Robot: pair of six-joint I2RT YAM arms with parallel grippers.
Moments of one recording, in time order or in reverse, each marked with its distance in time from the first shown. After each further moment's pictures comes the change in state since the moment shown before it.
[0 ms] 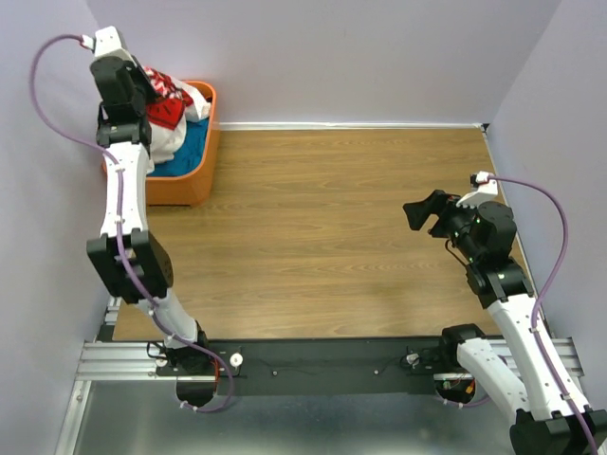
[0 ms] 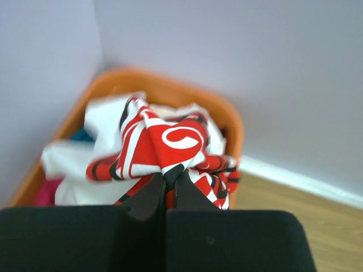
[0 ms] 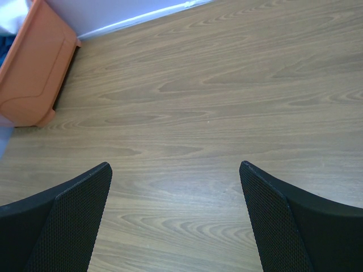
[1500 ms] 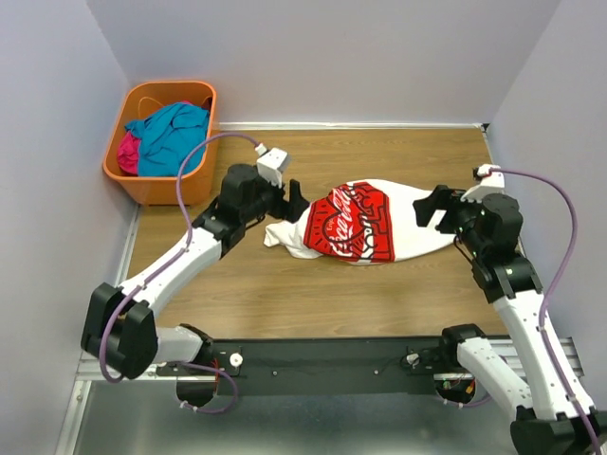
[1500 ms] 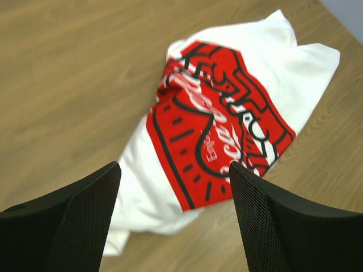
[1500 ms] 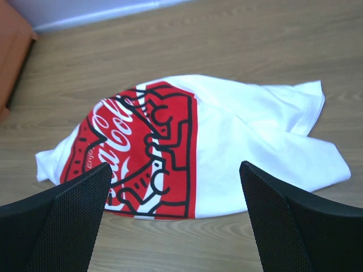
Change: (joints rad) left arm -0.704 -0.487 -0.864 0.188 0.279 0.093; right arm 0.000 0.003 0.113 -0.129 0.102 -0.128
